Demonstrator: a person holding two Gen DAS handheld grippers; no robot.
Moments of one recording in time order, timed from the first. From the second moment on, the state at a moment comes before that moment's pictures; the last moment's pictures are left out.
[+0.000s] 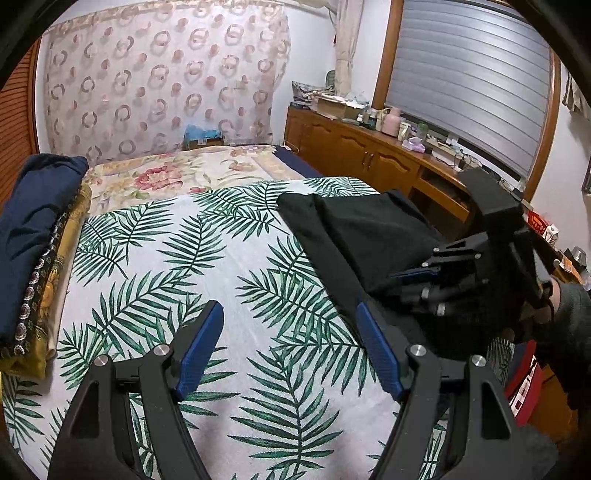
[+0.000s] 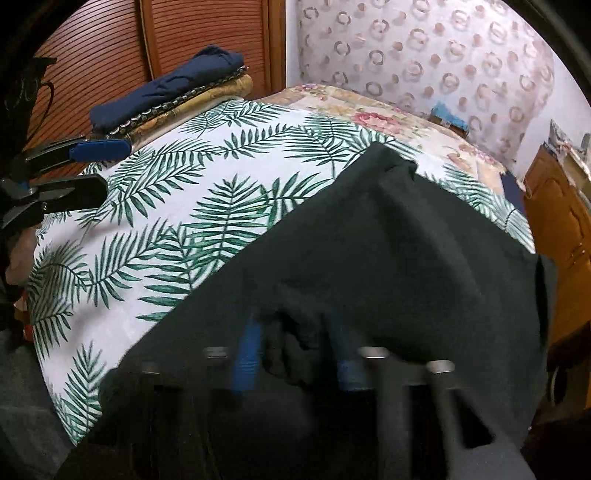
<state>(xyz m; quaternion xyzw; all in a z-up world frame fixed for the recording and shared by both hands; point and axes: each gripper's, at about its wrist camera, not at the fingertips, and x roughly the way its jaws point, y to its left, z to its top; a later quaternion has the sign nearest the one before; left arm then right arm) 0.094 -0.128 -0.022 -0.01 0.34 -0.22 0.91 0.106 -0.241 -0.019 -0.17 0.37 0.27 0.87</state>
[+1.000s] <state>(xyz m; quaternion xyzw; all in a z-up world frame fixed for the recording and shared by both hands) 0.090 -0.140 -0.035 -0.01 0.36 -0.25 0.90 0.207 -0.353 0.044 -0.13 0.34 0.00 0.93</state>
